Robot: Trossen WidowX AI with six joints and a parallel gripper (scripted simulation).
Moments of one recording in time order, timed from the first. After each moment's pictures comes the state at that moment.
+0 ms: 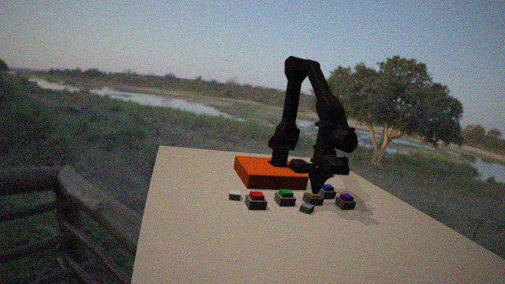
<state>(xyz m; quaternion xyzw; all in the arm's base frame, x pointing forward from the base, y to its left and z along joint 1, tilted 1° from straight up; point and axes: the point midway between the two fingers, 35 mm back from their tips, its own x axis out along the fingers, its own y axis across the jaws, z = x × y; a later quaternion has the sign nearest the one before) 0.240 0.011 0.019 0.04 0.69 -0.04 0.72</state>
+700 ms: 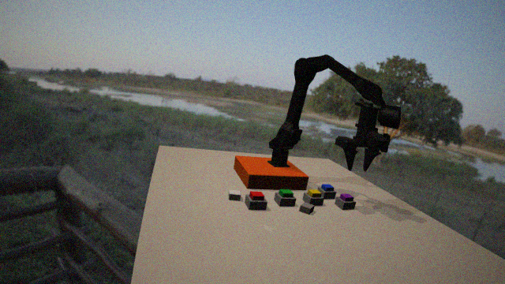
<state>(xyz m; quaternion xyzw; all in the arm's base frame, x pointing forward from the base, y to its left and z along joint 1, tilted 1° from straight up) 0.267 0.143 0.106 0.04 0.69 -0.03 0.72</state>
